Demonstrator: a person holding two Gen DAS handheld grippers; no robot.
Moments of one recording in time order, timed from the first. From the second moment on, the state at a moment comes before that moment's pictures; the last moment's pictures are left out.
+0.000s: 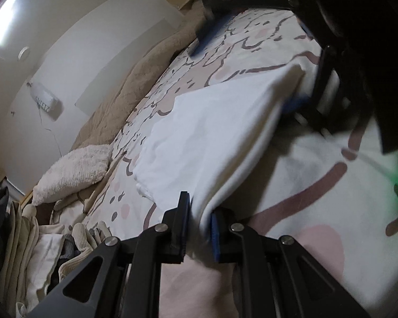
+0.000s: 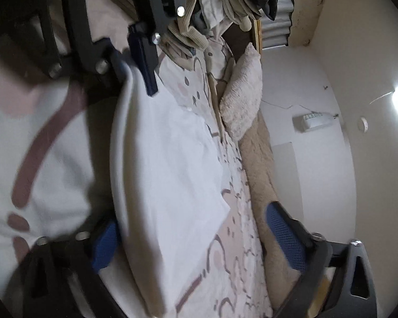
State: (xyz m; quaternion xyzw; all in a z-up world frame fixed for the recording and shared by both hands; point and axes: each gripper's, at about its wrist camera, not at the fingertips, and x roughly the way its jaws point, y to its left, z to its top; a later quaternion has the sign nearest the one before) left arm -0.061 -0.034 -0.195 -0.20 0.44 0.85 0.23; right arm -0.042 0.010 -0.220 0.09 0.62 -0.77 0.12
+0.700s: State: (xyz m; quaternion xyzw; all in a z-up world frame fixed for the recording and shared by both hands) left arm -0.061 -0.027 -0.209 -0.16 0.52 0.82 0.15; right arm -0.039 0.043 -0.258 0.13 0.67 -0.72 0.12
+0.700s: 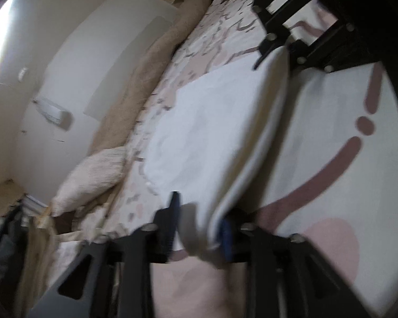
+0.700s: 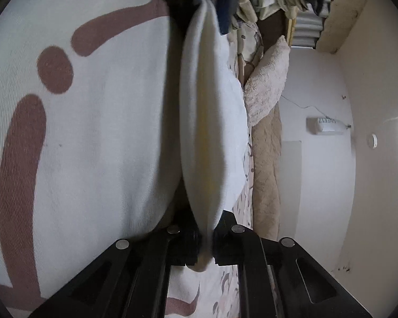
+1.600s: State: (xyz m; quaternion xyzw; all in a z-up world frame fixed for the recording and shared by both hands) left arm -0.121 -0.049 -0.018 -0.18 0.43 0.88 0.10; right arm -0.108 0.027 -0.063 0.10 0.62 -0.77 0.11
